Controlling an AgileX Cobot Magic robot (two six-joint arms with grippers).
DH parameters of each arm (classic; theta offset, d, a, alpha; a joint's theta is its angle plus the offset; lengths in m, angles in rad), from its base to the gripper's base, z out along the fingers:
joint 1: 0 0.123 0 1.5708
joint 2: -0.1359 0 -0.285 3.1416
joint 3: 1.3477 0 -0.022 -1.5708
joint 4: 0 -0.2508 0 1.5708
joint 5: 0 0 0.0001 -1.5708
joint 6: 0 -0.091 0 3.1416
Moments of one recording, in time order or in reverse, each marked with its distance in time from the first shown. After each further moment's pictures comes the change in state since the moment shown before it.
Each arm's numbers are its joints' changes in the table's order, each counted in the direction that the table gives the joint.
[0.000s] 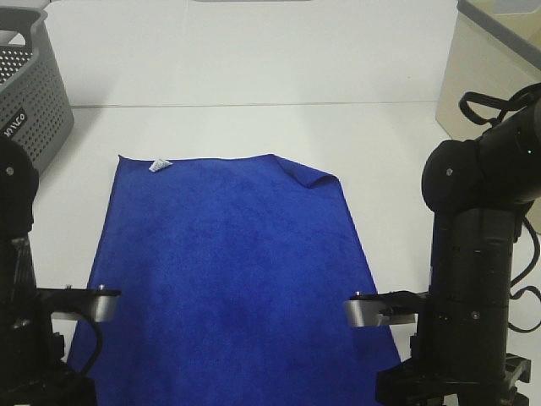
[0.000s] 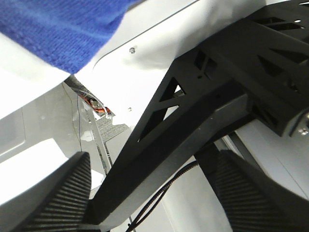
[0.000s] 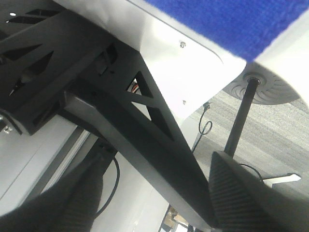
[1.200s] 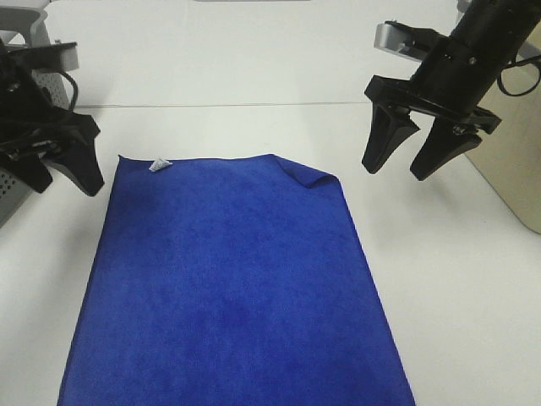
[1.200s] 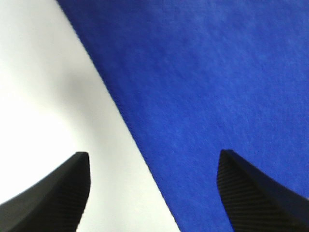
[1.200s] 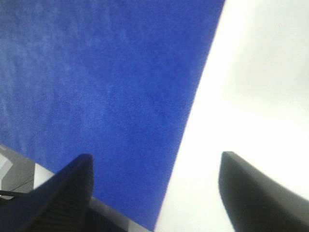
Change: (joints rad) left arm 0.308 -0.001 -0.558 -0.169 -0.158 0.003; right arm -0.289 0.003 -0.719 0.058 0.058 -0.091
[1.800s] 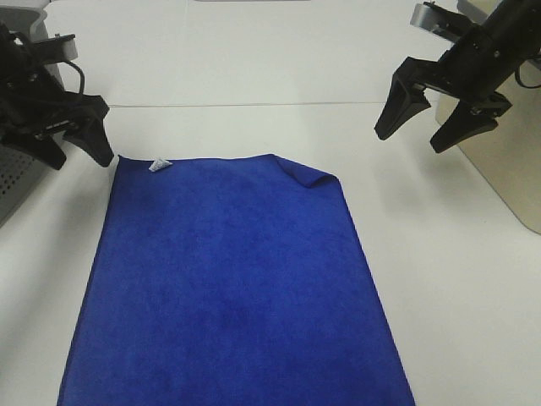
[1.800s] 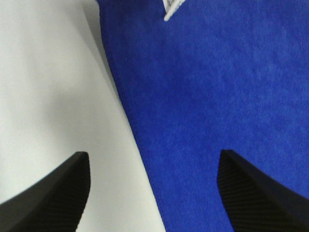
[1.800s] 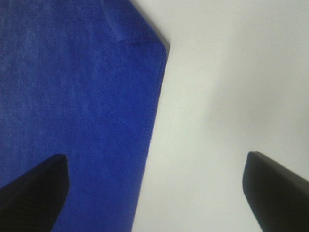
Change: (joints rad) left arm 0.075 -0.237 -0.228 0.058 -0.050 -0.013; right arm -0.153 -0.115 -0.100 -0.114 -0.106 0.194
